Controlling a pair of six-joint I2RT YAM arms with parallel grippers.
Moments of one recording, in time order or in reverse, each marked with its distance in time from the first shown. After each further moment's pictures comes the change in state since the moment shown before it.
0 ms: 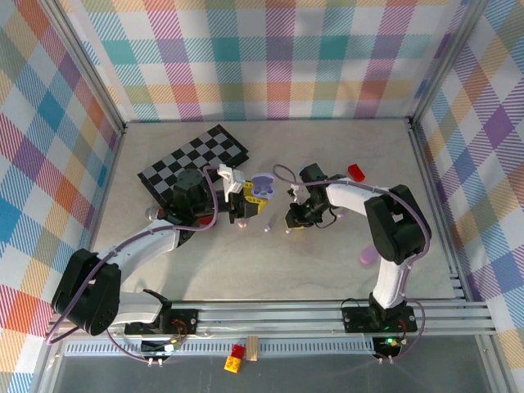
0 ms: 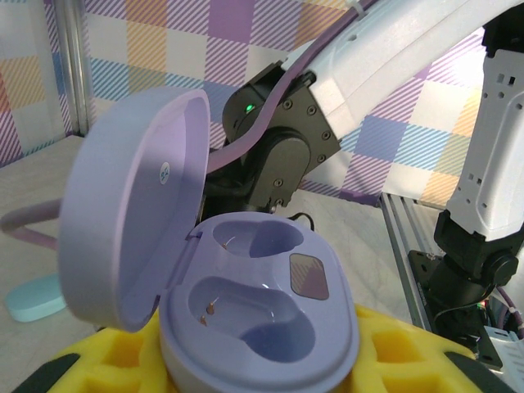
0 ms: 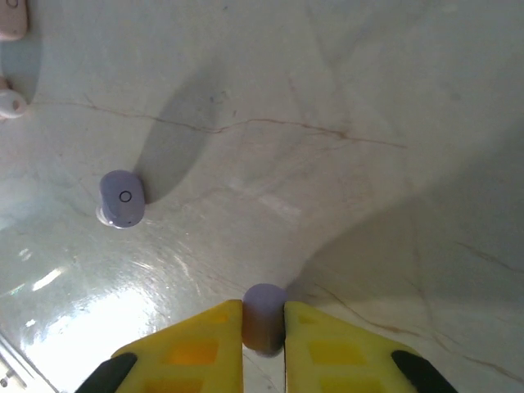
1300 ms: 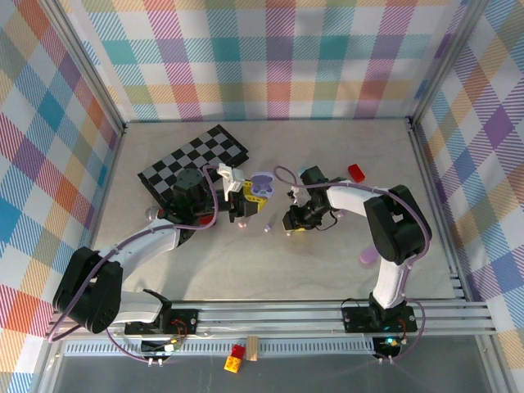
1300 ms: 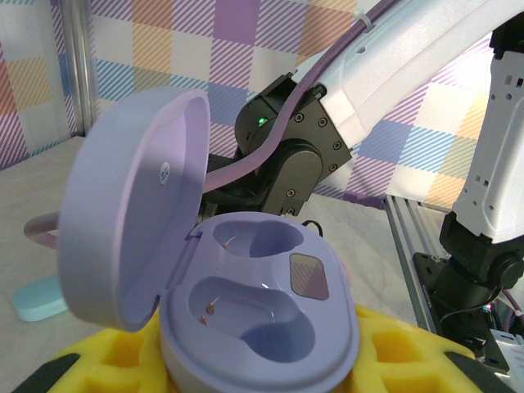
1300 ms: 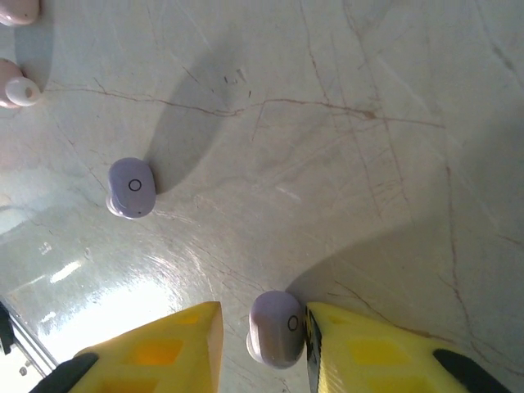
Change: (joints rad) left arm 0.008 0.014 -0.001 0.023 0.000 -0.007; right arm 0.005 0.009 -0.039 0.052 -0.078 0.016
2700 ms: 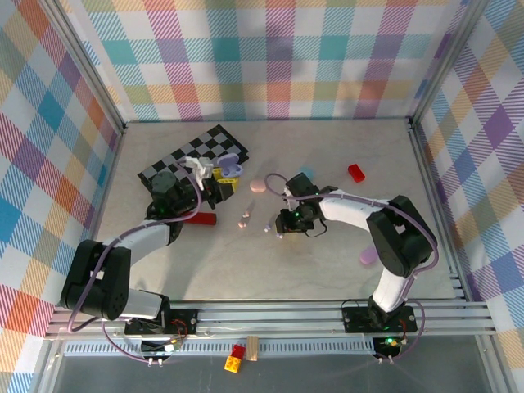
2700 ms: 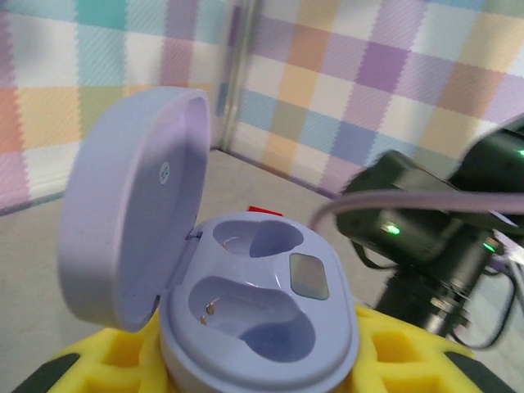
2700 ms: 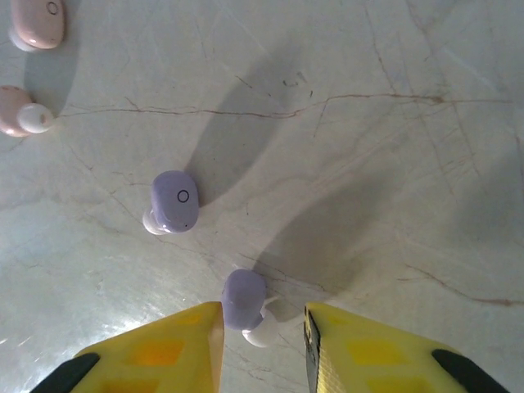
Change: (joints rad) left arm 0.259 0.069 -0.120 0.311 -0.072 -0.158; right arm 0.164 -0.098 -0.052 0.086 0.255 0.217
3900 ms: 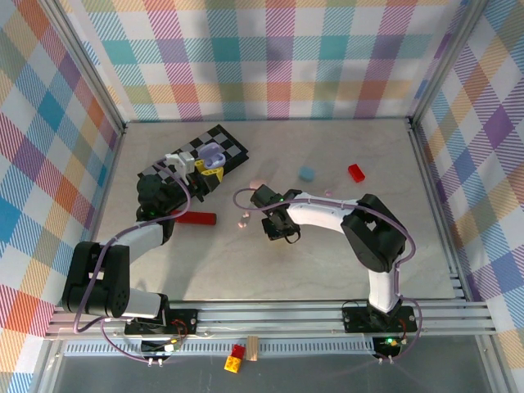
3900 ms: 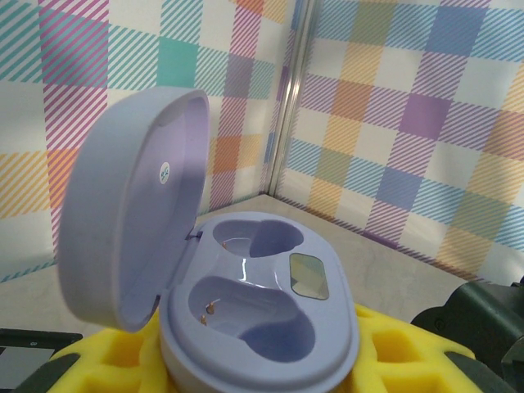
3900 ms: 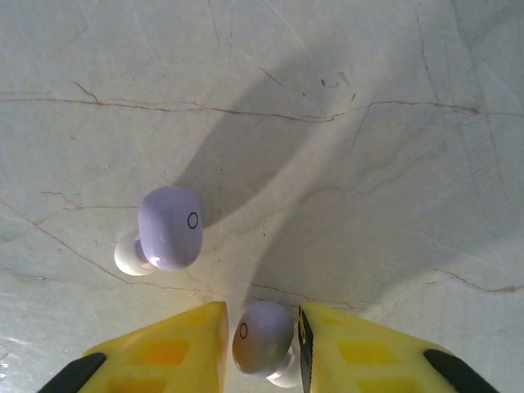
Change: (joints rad) left arm 0.105 0.000 -0.022 0.159 -0.018 -0.060; right arm 0.215 0.159 0.226 -0.235 0.418 0.060
